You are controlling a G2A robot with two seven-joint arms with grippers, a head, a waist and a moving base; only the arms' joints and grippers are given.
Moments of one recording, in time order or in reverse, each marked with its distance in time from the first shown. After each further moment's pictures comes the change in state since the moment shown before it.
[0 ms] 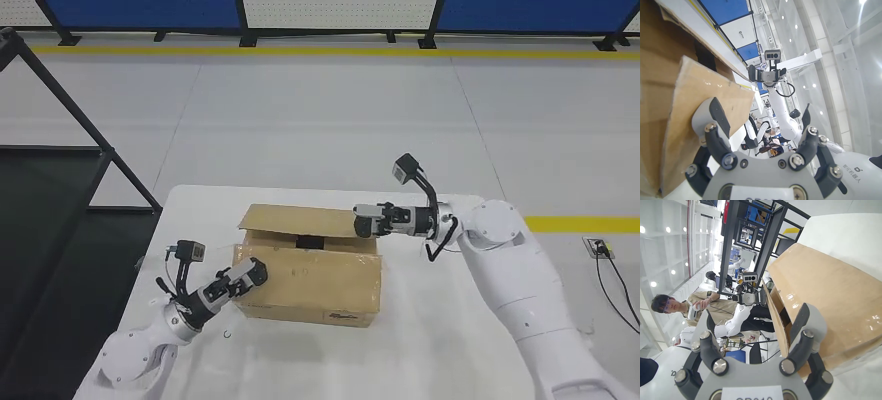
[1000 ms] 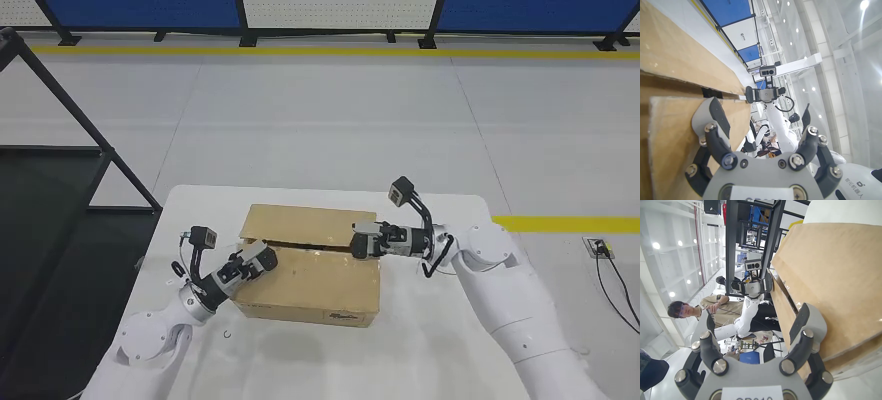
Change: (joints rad) left arm -0.110 -0.022 0.086 0.090 0.001 0.022 0.054; right arm -0.113 0.017 -0.016 -0.066 0.056 0.058 -0.019
